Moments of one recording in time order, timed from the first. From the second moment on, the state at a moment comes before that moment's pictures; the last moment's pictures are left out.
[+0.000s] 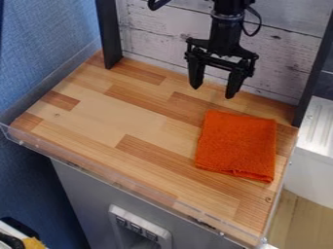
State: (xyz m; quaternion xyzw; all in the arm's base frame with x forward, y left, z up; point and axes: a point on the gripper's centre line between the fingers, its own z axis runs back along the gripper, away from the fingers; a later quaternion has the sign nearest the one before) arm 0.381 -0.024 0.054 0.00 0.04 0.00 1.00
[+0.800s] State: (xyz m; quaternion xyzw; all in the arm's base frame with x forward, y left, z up) arm 0.346 -0.059 0.033 0.00 0.00 -0.04 1.00
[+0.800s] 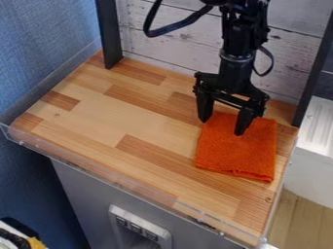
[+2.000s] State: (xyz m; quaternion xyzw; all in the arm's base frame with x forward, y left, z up) arm 0.336 -0.085 0.037 0.00 0.00 -0.07 1.00
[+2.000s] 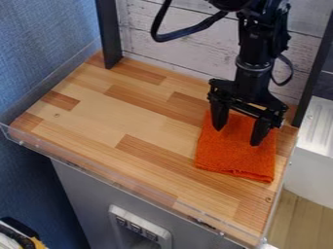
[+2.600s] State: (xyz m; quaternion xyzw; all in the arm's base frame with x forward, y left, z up) arm 0.336 -0.087 0.037 -0.01 0.00 -0.08 1.00
